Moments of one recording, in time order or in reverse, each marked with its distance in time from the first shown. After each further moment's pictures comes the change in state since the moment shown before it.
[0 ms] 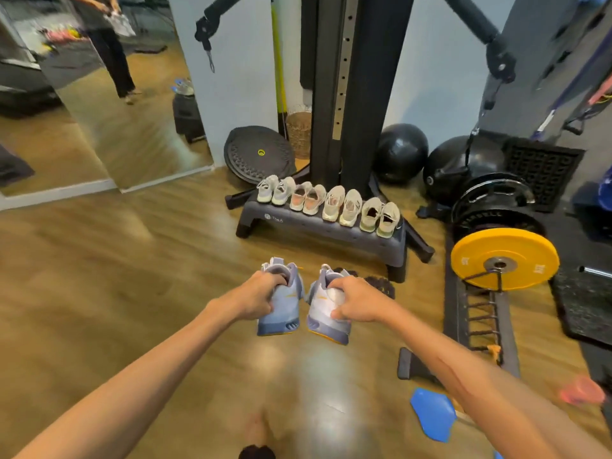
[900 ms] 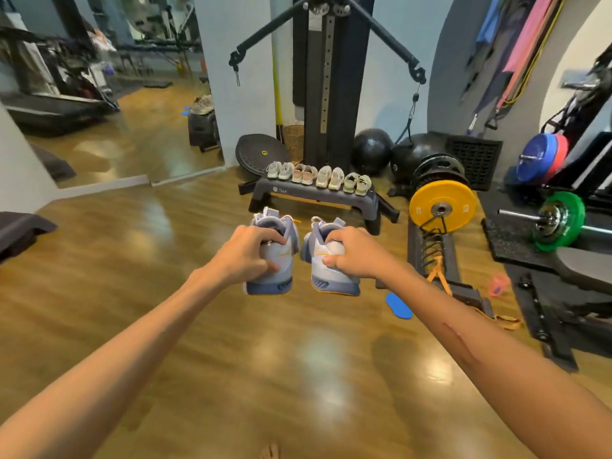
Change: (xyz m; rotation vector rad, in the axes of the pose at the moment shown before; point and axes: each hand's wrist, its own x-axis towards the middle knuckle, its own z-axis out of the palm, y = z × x) left_hand -0.615 0.226 0.116 -0.069 0.427 0.061; right_hand -0.547 -0.277 0.246 -0.076 0.437 -0.118
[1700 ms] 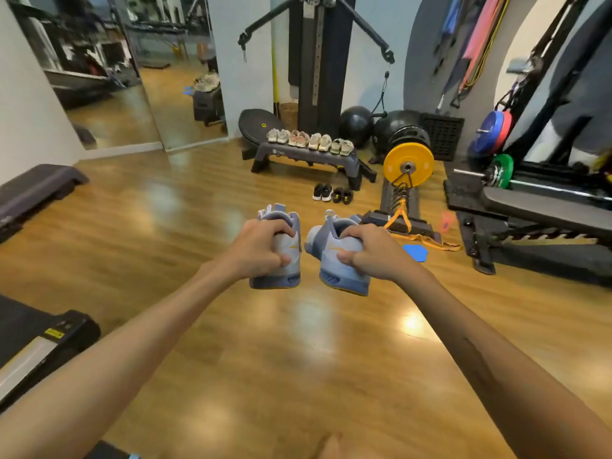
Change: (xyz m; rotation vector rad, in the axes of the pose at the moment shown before) left_hand -0.556 0.245 -0.007 -0.035 -0.012 0.032; right_hand -0.576 -0.248 0.023 0.036 0.027 0.087
